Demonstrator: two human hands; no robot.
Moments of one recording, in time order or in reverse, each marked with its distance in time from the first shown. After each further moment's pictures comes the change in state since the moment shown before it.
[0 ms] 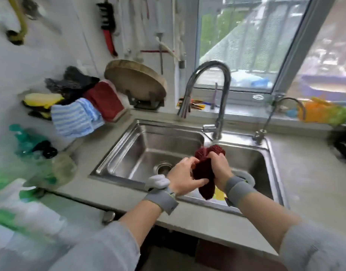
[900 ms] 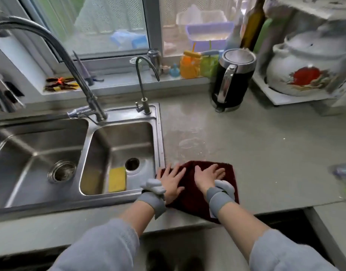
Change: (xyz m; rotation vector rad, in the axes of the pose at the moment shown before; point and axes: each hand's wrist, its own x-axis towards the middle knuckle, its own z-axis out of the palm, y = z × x) left_hand 0.085 0.156 0.336 0.623 -0.572 0.195; right_hand 0.061 0.106 -0.362 -0.567 0.469 0.445
